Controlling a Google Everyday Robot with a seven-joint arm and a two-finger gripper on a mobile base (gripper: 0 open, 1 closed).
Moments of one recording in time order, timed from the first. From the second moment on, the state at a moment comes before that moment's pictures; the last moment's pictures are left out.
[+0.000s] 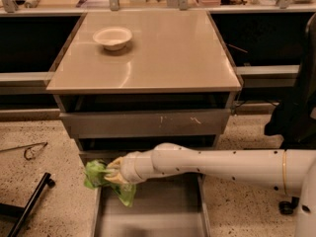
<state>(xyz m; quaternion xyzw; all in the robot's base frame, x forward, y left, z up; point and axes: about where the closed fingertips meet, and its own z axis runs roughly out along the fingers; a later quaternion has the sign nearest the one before) 0.499 0.159 0.542 -0.61 0.63 0.28 0.38</state>
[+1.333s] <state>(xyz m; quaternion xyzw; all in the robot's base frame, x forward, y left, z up) 0.488 0.200 0.717 -0.66 0.59 0.17 0.43</state>
